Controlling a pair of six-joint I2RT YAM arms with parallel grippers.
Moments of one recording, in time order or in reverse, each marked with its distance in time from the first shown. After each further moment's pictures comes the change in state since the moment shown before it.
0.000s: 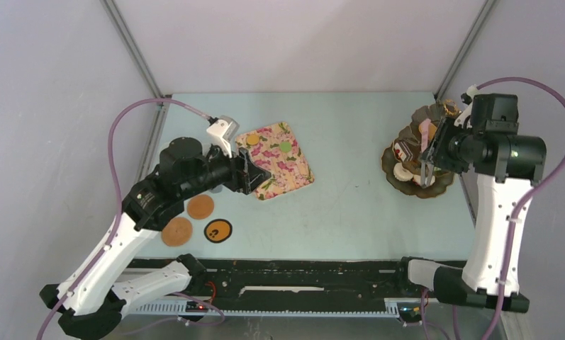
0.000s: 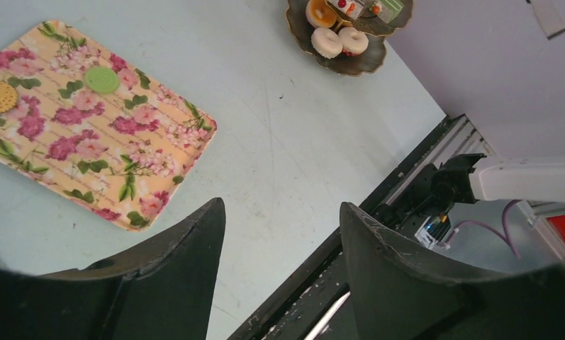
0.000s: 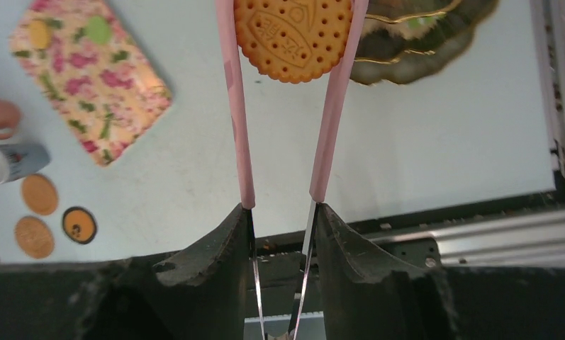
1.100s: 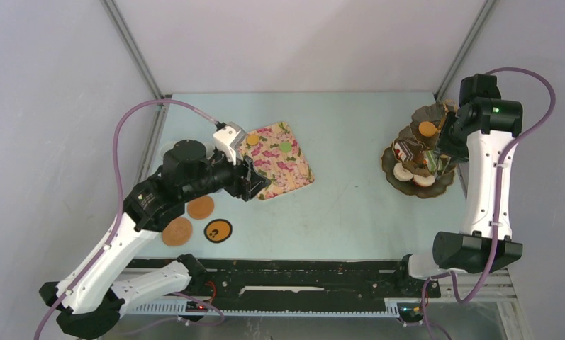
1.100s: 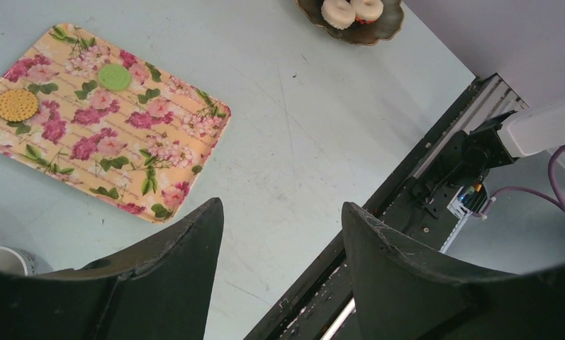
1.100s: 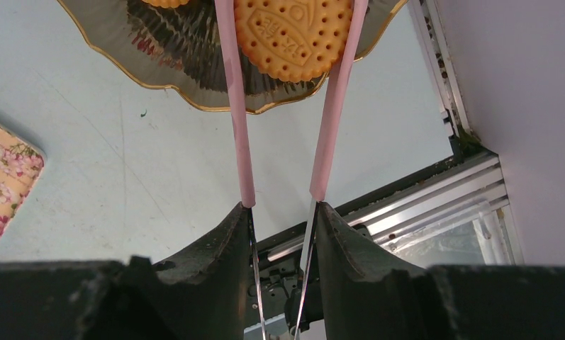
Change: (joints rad) left arm -0.035 -0.007 -0.002 -0.052 -0.008 0.133; right arm -0.069 0.255 -0.003 -0.011 0.287 -0.027
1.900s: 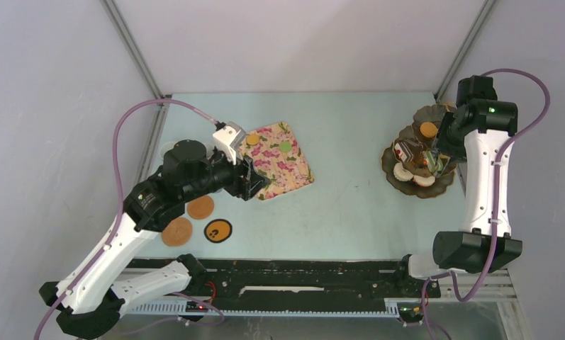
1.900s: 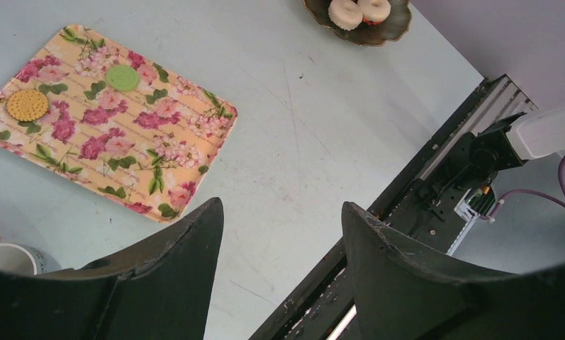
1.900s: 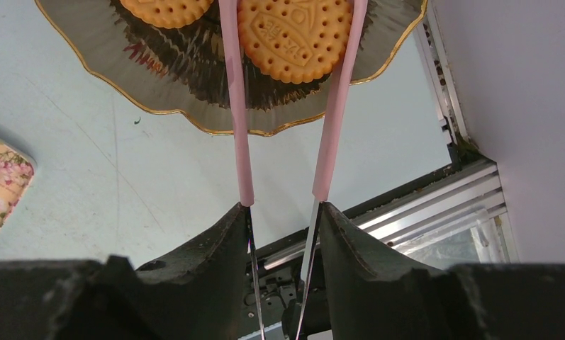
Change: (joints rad) left arm -0.002 0.000 0.000 0.000 -0.019 0.008; right arm 0.000 0.001 -0.049 0.060 0.008 -0.011
